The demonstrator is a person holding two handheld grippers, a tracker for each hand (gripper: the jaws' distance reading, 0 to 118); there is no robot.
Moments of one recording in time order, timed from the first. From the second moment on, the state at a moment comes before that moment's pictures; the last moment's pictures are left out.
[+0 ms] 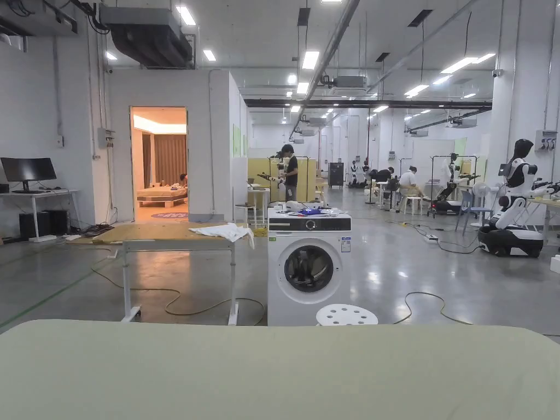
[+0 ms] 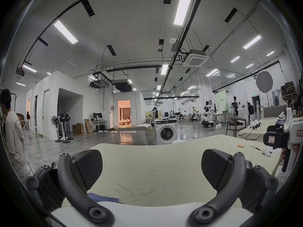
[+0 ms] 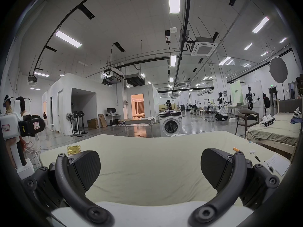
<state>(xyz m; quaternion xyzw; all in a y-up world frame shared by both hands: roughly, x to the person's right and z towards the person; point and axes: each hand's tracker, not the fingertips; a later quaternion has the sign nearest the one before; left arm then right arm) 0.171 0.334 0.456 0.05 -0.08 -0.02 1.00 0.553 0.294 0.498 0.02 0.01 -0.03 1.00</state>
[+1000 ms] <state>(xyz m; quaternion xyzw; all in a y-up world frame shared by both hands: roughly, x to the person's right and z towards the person) 0.164 0.336 0.453 0.05 -0.08 0.02 1.00 0.534 0.313 0.480 -0.12 -0.04 -0.20 0.97</state>
